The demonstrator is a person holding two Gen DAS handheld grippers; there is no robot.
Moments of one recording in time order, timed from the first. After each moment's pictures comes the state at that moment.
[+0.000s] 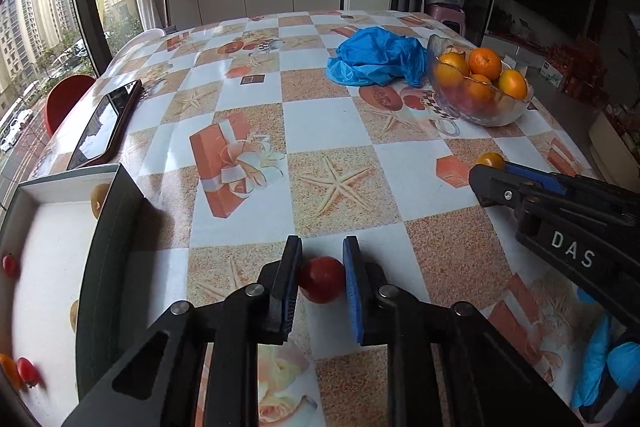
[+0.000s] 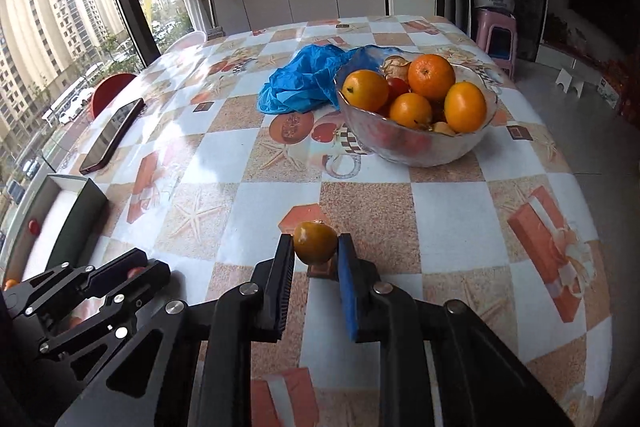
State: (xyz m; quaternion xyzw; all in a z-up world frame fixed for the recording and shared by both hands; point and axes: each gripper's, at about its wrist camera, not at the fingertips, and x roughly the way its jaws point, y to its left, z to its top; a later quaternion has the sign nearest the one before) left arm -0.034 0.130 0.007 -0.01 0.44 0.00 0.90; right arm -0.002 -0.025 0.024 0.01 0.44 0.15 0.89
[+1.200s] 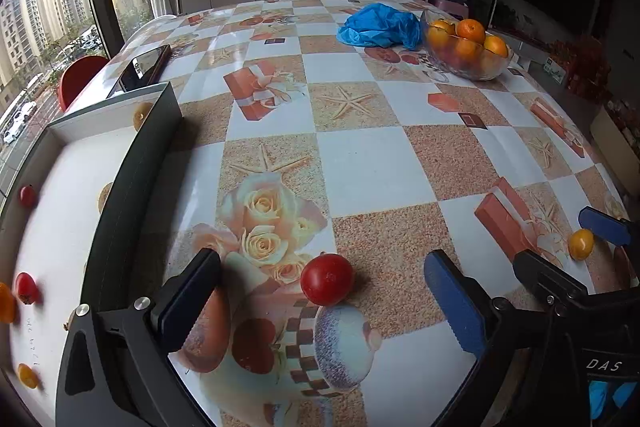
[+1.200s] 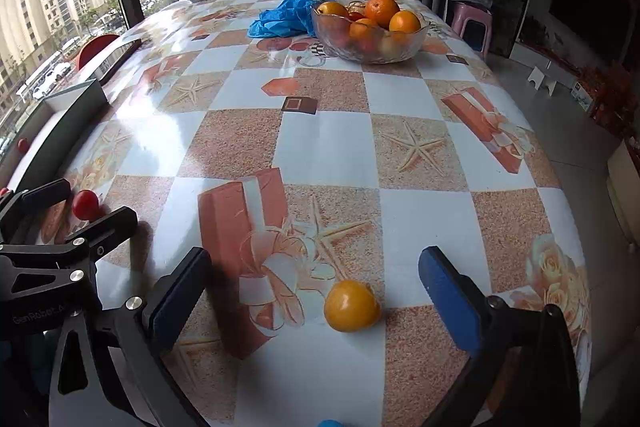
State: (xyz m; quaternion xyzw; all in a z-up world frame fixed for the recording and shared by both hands) left arm -0.100 0.137 -0.004 -0.01 0.45 0.01 0.89; right arm -0.090 -0.040 0.001 -0.05 0.46 0.09 0.88
